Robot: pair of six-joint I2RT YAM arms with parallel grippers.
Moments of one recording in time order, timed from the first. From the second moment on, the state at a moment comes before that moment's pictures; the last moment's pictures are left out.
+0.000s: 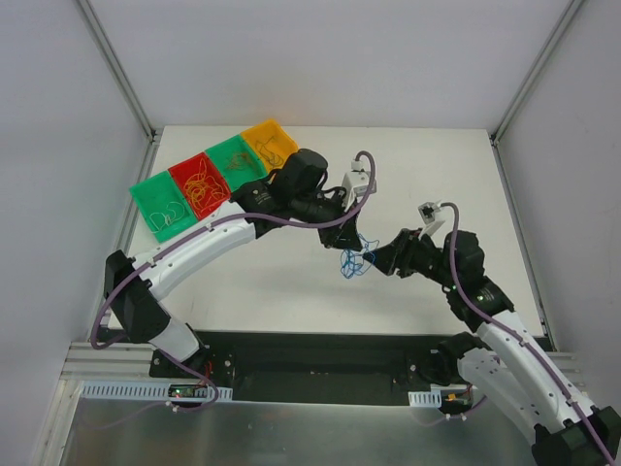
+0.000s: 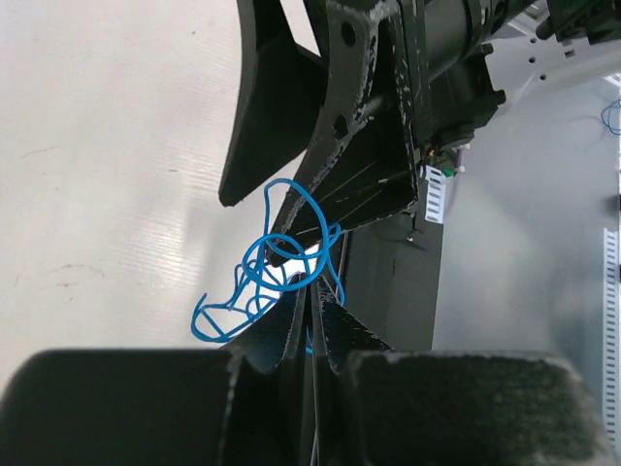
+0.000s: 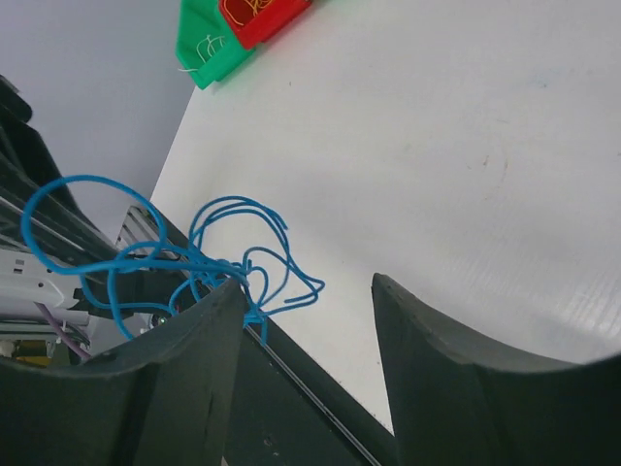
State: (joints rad) left arm -0.86 1.55 1.51 -0.58 0.70 -0.06; right arm 0.45 0.65 0.54 -0.18 -0.43 0.62
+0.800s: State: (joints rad) left arm -0.86 1.55 1.50 -0.57 0.57 -0.12; right arm 0.48 0.62 0.51 -0.09 -0.43 0.59
